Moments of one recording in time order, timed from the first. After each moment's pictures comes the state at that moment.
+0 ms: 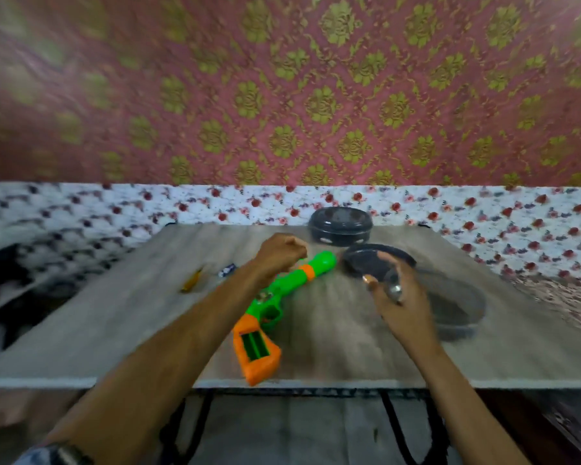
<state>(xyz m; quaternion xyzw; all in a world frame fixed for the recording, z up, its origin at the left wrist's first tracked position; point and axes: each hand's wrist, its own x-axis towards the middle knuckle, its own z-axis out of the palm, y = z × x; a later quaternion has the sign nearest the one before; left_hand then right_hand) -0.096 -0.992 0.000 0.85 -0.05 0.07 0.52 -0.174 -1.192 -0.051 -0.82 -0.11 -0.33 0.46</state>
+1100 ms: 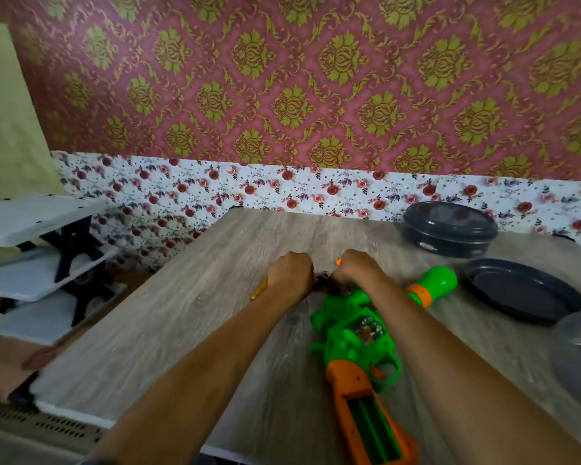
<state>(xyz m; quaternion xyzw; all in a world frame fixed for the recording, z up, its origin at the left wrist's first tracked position) 0.007 -0.854 -0.073 0.99 0.04 0.08 0.13 0.031 -0.973 -0.044 -0.98 -0.06 0.07 0.17</state>
